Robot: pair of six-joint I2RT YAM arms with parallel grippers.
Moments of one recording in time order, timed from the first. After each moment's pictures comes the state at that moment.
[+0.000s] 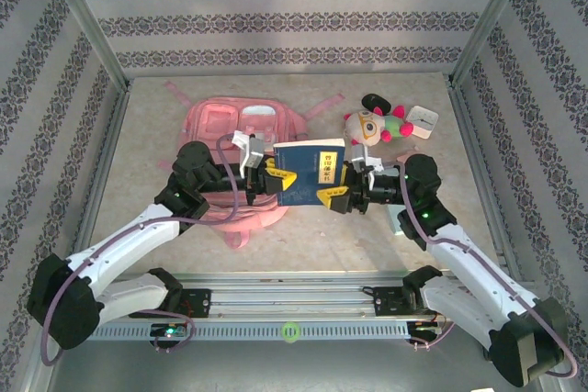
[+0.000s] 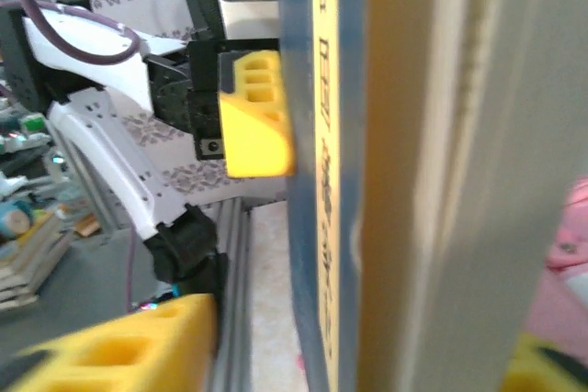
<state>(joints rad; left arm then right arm) -0.57 1.11 0.74 0.45 0.88 -0.24 0.42 0.88 0.56 0.36 -1.07 0.26</state>
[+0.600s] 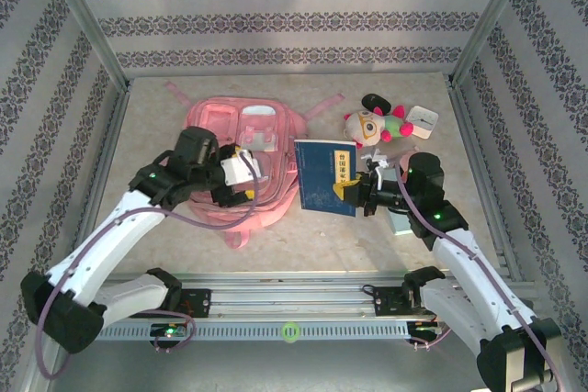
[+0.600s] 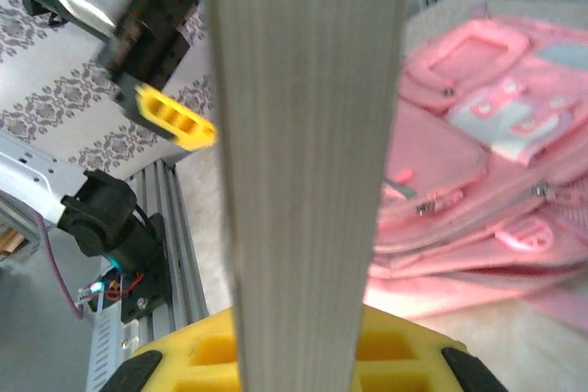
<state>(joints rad) -0.48 1.11 1.03 -0.74 0.23 0.84 0.26 0.81 0.56 -0.12 -0.98 0.13</state>
